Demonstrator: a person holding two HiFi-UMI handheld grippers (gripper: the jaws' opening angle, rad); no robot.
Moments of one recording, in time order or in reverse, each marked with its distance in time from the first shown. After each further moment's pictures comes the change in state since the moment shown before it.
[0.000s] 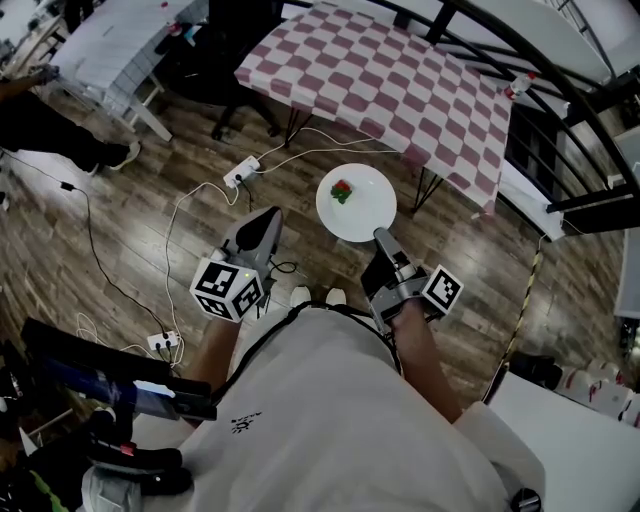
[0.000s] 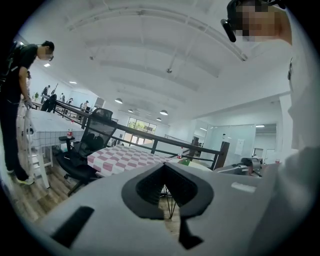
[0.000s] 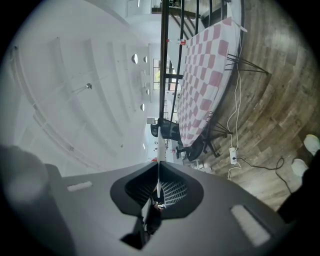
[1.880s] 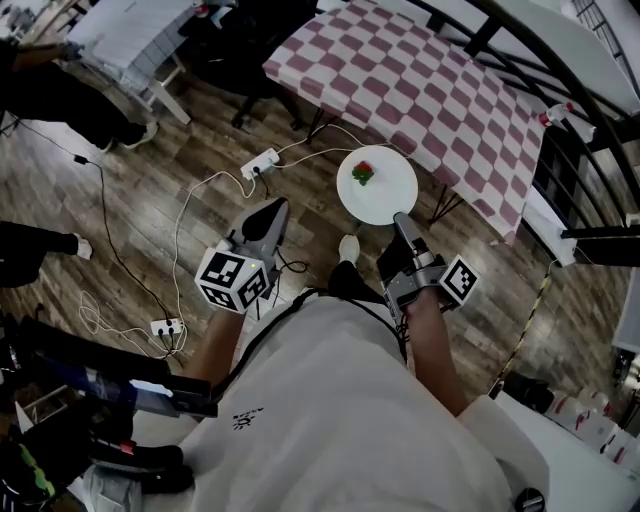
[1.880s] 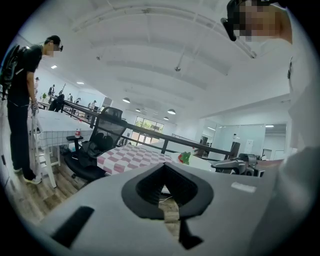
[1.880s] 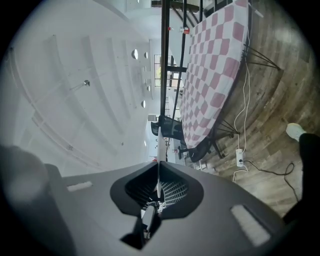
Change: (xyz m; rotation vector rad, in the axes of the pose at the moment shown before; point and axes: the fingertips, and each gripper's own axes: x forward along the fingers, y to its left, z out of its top) left arm 0.036 0.084 0.012 -0.024 0.011 0.083; right arm 0.104 -0.004 0.041 -0.006 0.039 0.011
